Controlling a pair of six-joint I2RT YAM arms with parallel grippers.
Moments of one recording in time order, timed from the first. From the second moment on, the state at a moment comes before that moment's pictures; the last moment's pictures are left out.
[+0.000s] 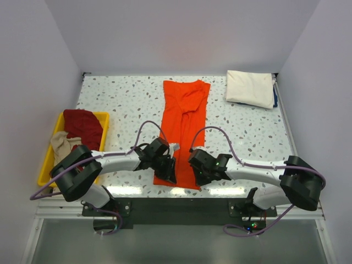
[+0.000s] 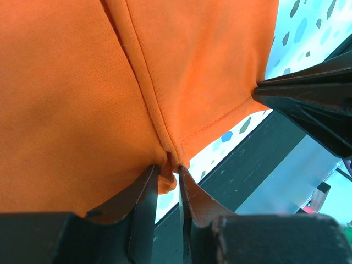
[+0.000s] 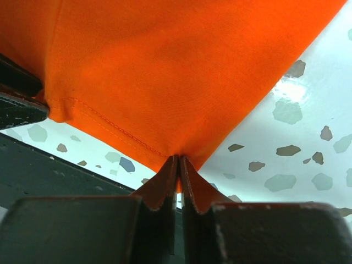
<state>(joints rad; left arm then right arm) -0.85 1.50 0.63 -0.18 0.44 -0.65 1.06 1.34 0.66 -0.49 0.06 0.75</state>
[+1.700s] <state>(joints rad) -0.63 1.14 0.63 -0.45 0.34 -0.62 0.80 0.99 0.45 -0.54 -0.13 0.87</state>
